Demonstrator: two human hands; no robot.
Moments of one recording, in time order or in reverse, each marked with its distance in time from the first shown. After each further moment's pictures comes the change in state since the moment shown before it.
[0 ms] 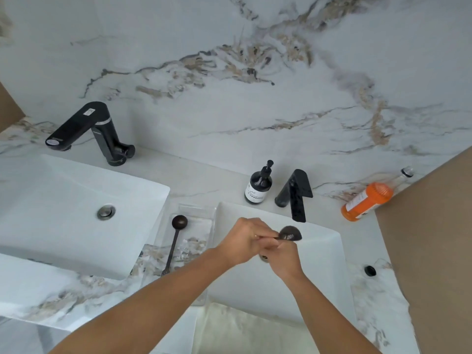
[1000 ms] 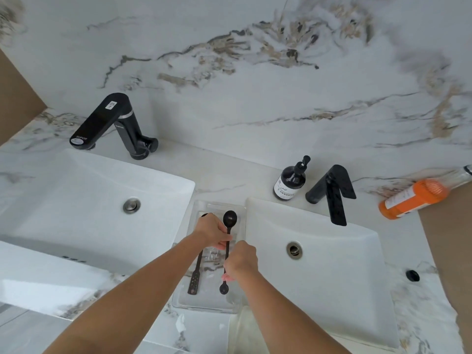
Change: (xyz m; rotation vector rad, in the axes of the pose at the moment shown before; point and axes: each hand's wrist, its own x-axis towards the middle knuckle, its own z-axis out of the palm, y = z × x) left_hand -0.036 -0.107 -0.105 -0.036 -0.044 -1.132; right_hand 0.011 -0.024 0.170 -0.451 -0.142 0.482
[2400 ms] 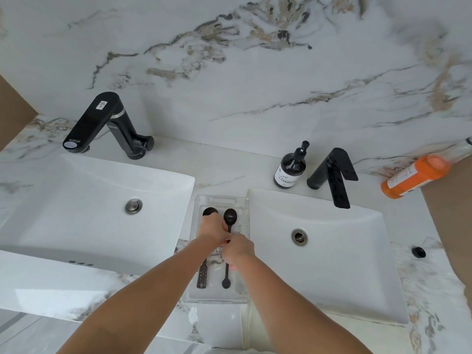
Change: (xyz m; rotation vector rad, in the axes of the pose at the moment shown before) left_hand 0.000 -0.014 0.015 0.336 0.122 0.048; right_hand -0.004 -0.015 0.014 -0.107 -0.097 -0.034
